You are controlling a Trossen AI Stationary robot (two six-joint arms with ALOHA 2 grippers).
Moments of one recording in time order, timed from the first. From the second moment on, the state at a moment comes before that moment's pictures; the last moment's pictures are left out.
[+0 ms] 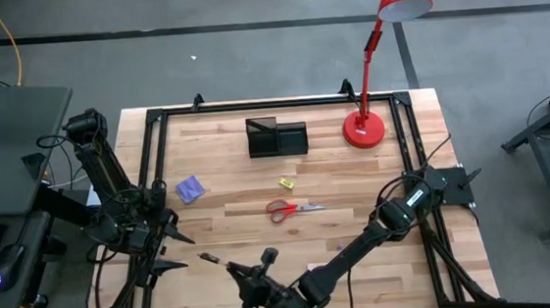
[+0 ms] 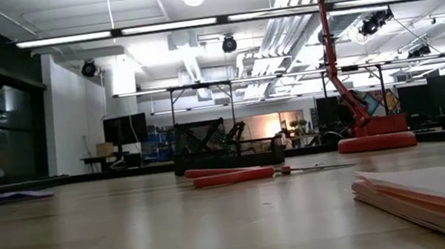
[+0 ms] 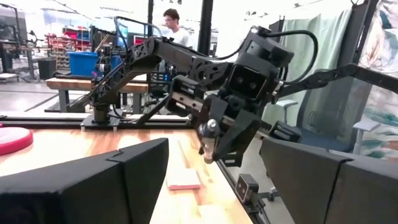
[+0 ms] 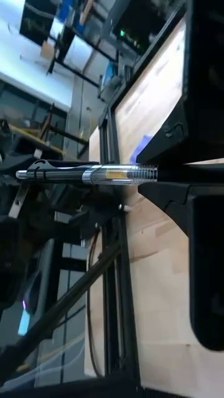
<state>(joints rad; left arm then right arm) -1.17 0.91 0.23 0.86 -1.03 0.04 0.61 2.57 2.36 -0.14 1.14 0.08</state>
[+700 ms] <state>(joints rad) -1.17 0.91 0.23 0.86 -1.04 0.04 0.53 2.57 2.36 0.06 0.96 -0.08</state>
